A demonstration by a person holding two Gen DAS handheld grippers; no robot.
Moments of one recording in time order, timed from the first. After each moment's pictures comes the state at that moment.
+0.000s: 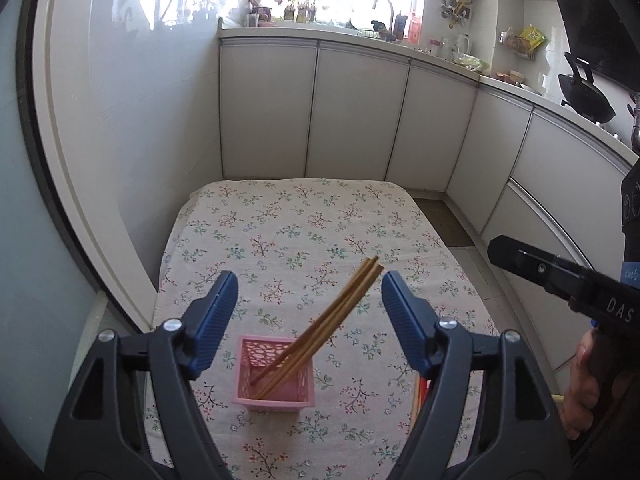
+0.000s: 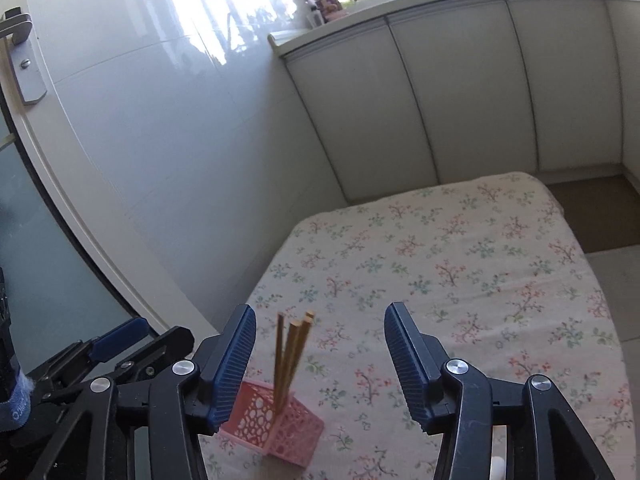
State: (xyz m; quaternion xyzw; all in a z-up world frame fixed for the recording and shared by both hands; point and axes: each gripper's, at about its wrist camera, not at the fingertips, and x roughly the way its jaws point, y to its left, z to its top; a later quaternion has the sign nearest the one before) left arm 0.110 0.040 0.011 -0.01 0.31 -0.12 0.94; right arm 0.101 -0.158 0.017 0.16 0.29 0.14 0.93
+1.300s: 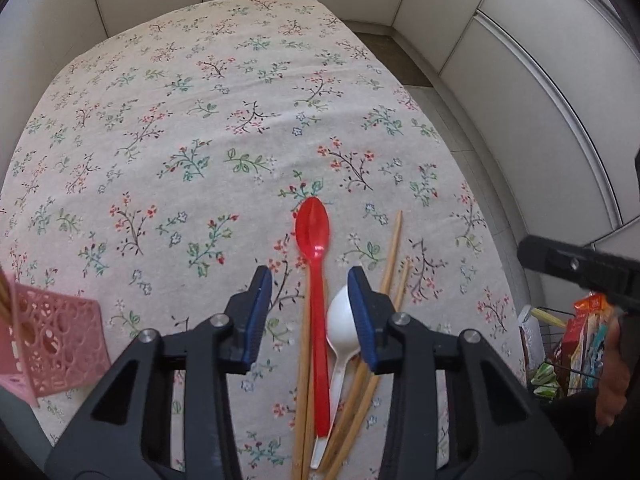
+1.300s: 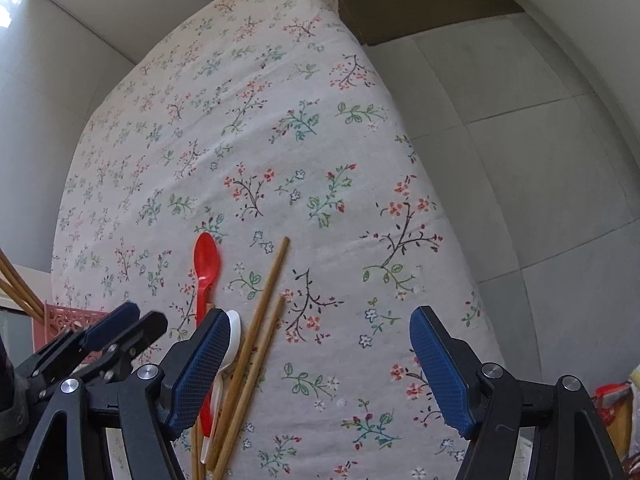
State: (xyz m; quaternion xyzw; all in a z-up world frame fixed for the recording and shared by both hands) left arm 0.168 -0.140 -0.143 0.07 0.55 -0.20 0.81; right arm 0.103 -0.339 -0.132 0.26 0.54 -0.03 0.80
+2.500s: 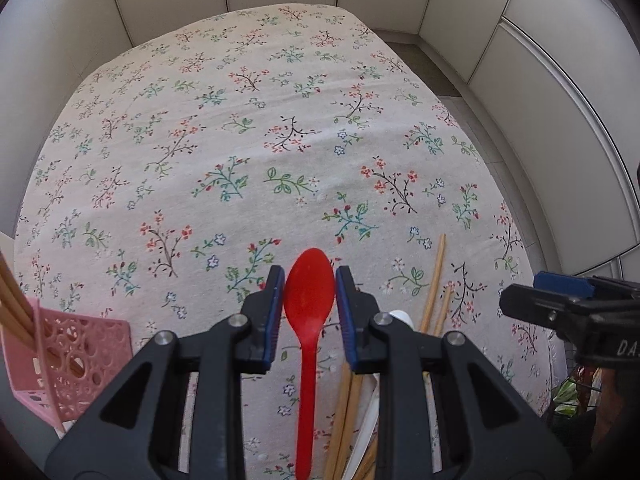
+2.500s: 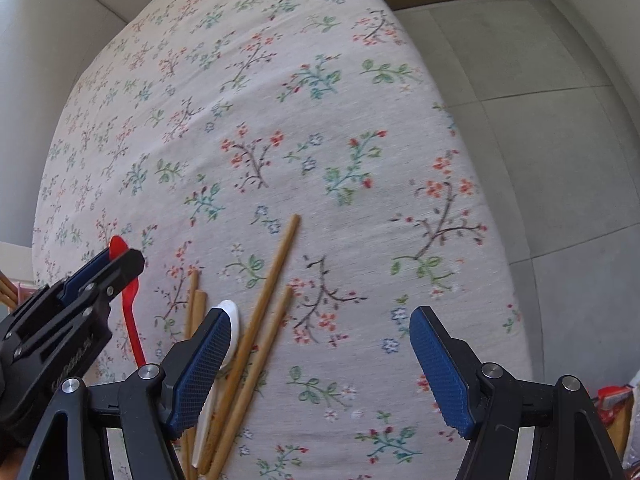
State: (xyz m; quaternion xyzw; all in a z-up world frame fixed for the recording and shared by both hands) left arm 0.174 -0.124 -0.140 0.09 0.53 -0.17 0.83; right arm 0.130 -0.310 -0.158 0.24 0.58 -0.01 0.78
